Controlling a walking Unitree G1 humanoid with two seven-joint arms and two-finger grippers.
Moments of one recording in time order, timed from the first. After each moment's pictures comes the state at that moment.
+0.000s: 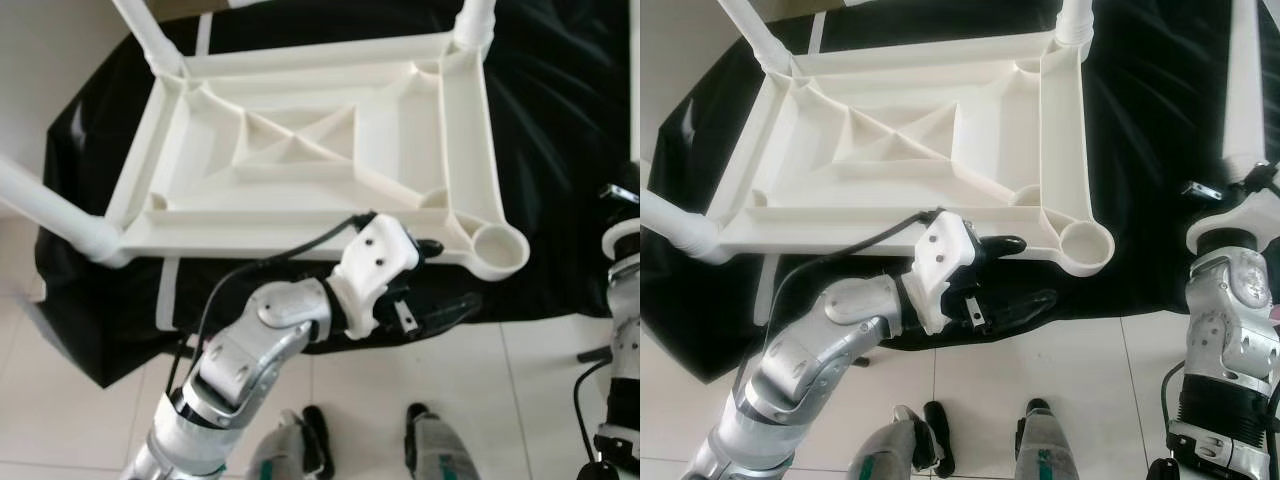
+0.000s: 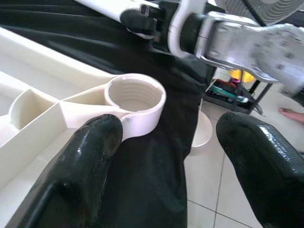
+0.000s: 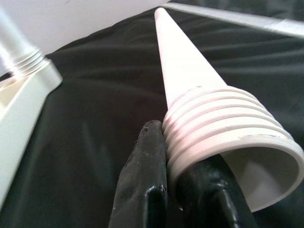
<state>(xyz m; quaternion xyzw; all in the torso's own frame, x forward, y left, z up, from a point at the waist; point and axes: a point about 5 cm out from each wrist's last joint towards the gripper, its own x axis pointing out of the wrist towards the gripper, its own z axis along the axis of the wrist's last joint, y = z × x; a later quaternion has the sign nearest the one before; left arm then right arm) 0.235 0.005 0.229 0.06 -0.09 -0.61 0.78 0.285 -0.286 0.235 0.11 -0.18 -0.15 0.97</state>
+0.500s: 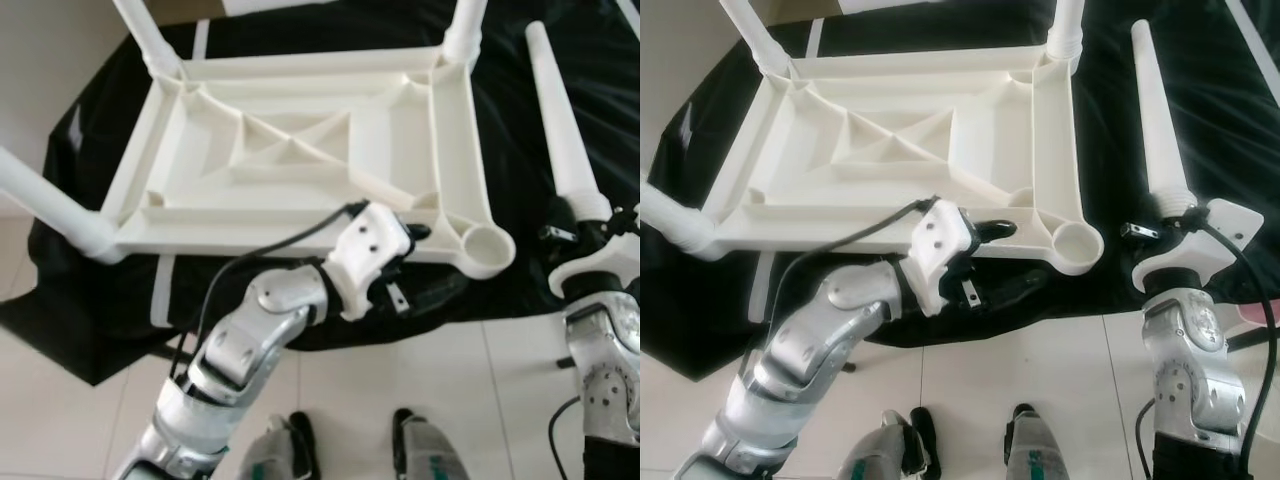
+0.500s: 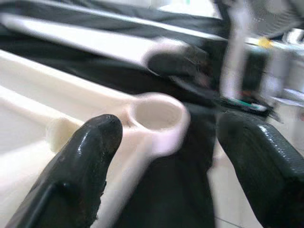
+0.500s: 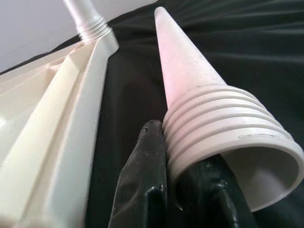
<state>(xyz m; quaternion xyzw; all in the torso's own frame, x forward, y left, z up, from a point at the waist) 0.261 0.006 0.234 0.09 -0.12 -0.58 0.80 0.253 -0.236 0.202 0.13 -0.12 -0.07 0.98</state>
